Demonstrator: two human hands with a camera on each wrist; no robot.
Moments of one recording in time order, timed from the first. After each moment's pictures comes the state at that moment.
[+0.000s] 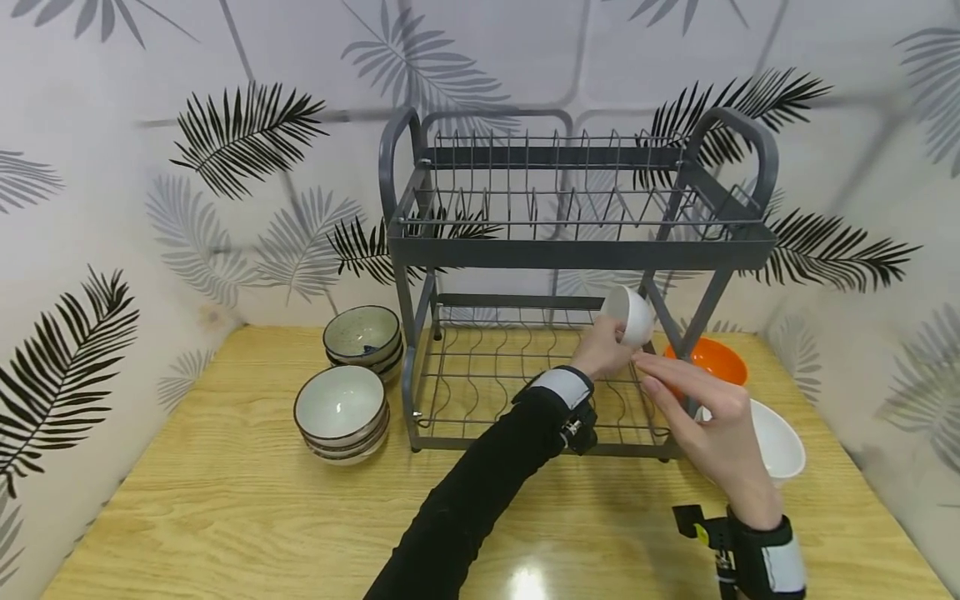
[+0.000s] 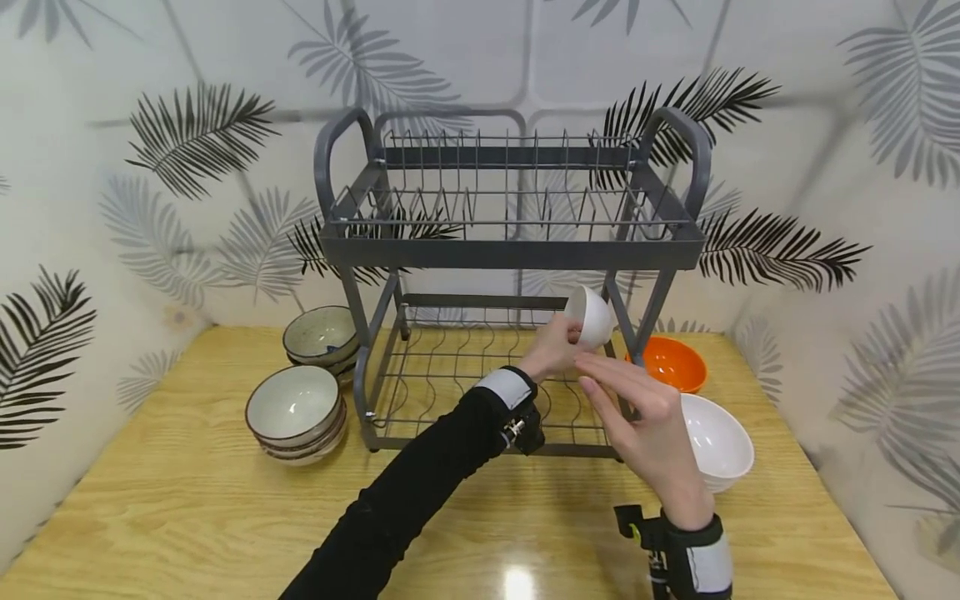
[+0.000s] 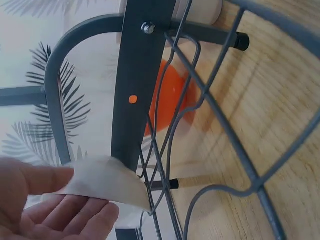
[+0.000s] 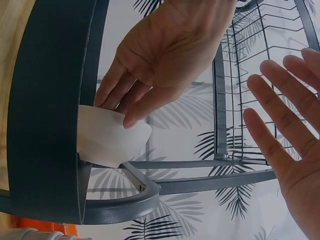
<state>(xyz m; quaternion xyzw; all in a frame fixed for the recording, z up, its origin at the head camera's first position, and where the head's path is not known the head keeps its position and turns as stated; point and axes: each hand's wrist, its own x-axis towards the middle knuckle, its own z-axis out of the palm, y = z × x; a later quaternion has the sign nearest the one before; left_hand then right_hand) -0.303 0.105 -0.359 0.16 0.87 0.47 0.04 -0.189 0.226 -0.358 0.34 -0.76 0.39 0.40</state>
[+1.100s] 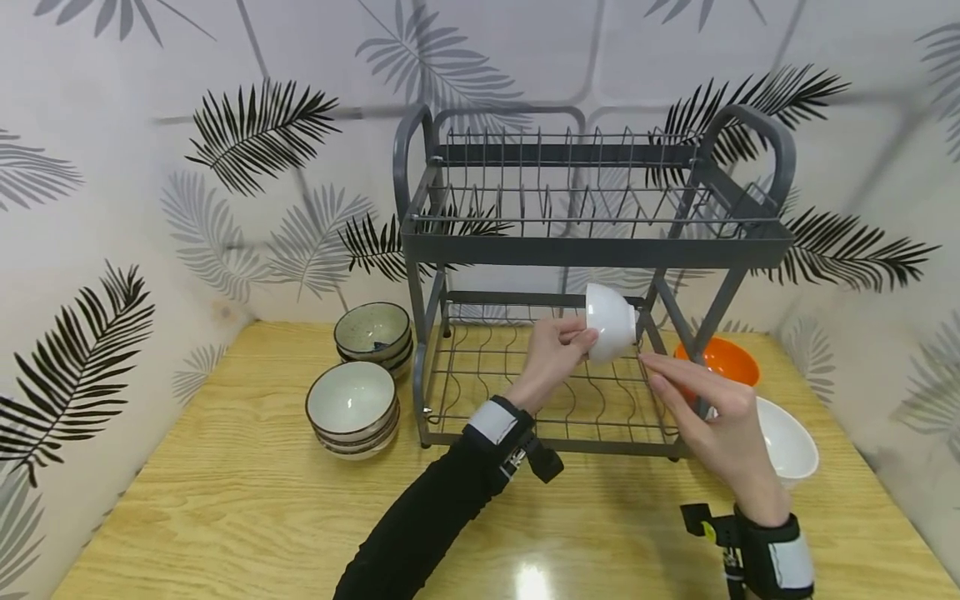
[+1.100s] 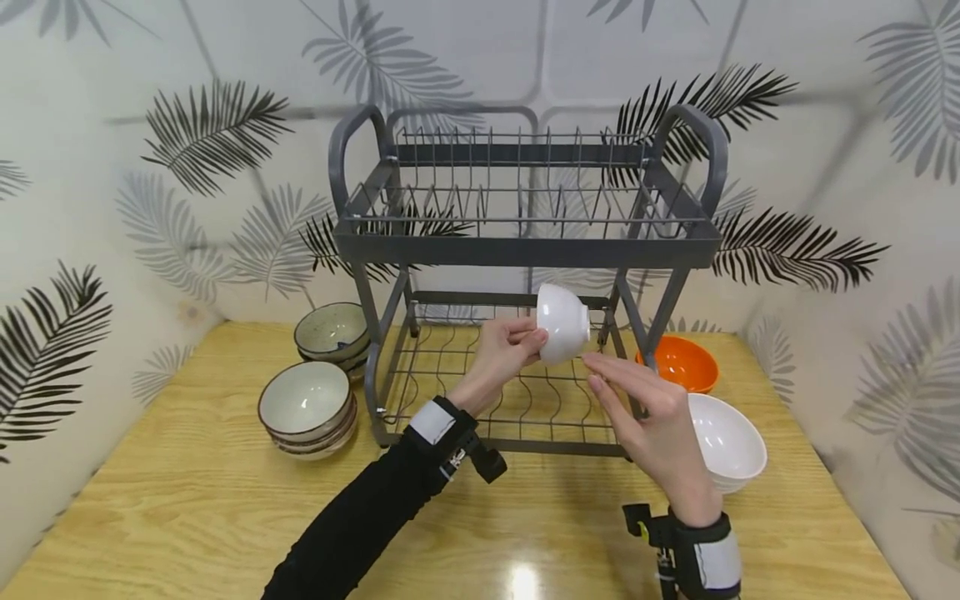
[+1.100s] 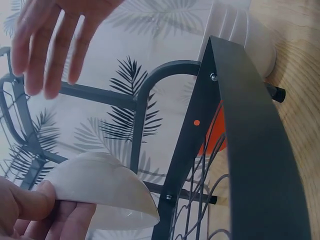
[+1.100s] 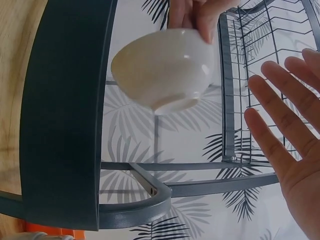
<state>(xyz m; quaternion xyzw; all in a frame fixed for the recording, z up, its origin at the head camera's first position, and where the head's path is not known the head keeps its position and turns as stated) -0.268 0.035 -0.357 0.09 0.72 0.69 0.02 -0.187 0.222 -0.354 0.31 -0.80 0.37 0.35</state>
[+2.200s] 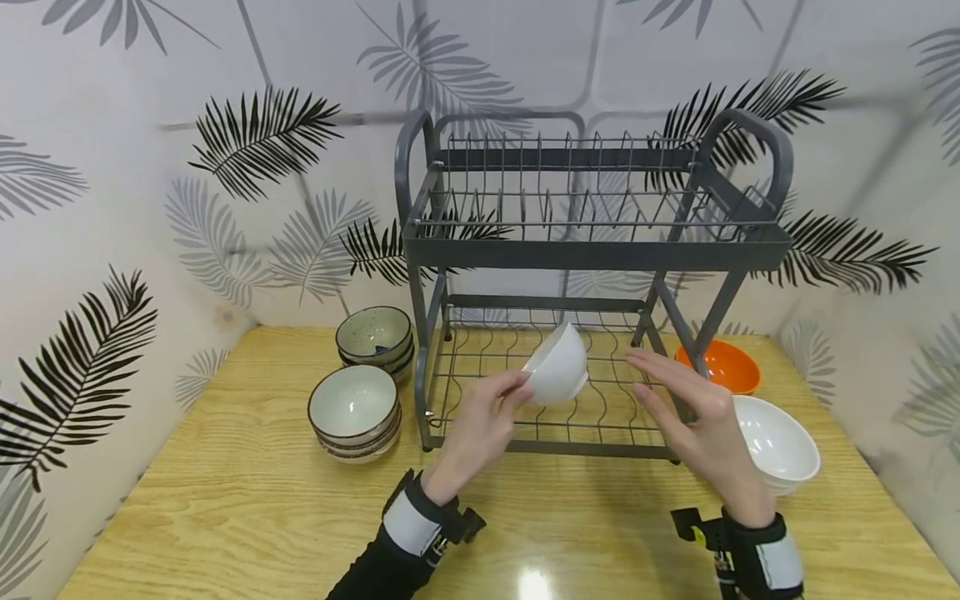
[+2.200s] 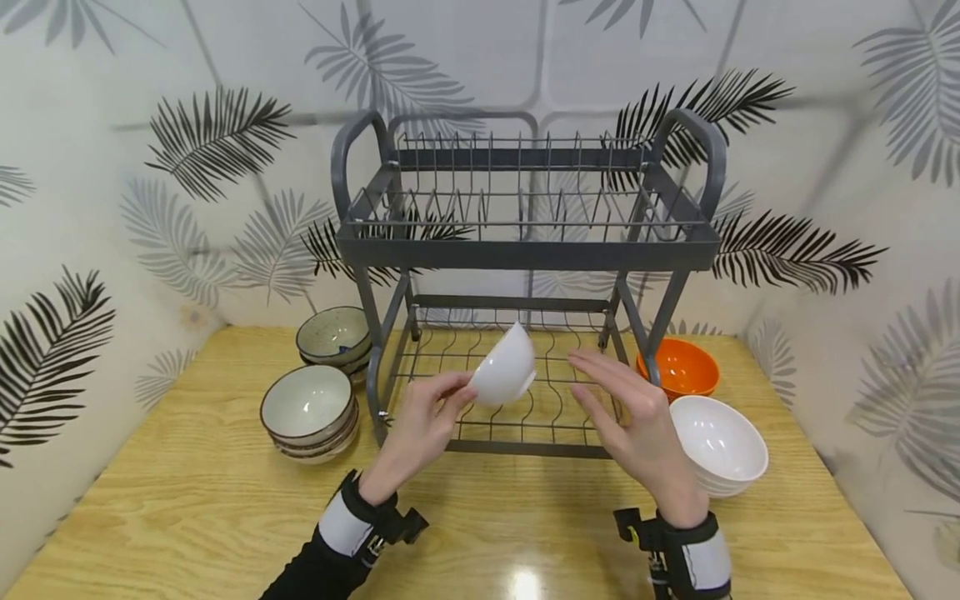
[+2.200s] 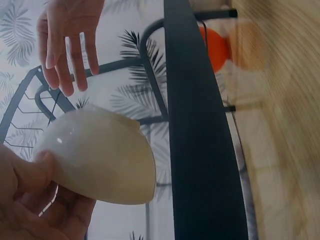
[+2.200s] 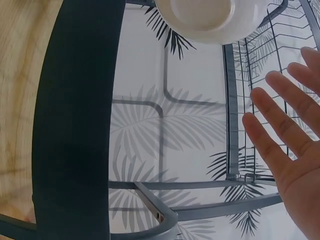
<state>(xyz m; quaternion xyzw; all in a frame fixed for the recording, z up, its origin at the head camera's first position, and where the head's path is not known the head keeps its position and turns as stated) -0.194 -0.051 -0.378 0.28 0.80 0.50 -0.18 -0.191 0.209 -0.361 0.35 -0.78 0.39 0.35</state>
